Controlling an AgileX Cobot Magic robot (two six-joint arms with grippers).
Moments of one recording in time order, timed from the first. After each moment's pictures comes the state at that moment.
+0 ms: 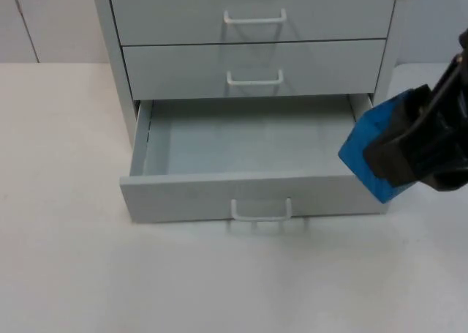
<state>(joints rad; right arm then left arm) 0.97 1.27 -0.84 -0.51 0.63 0.69 -0.03 0.24 -0.69 -0.16 1.14 0.17</state>
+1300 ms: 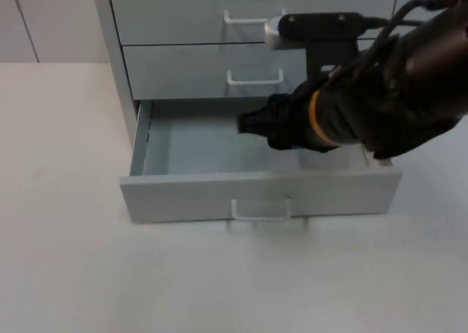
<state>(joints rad) 0.80 2.04 -1.15 -1.64 0.51 2.11 -0.03 0.24 -0.69 -0.15 1.12 0.17</state>
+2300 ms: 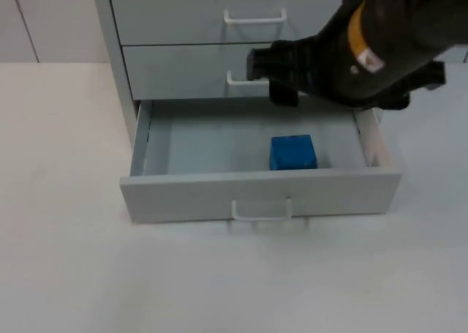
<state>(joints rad) 0.80 1.76 -1.15 -0.79 0.50 1.31 -0.03 0.24 -0.69 -0.14 1.12 0.17</state>
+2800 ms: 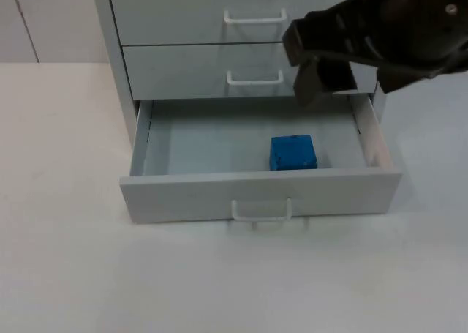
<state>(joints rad) 0.80 1.54 -1.15 -0.31 0.69 0.61 -0.03 0.24 -0.69 -0.14 1.12 0.17</state>
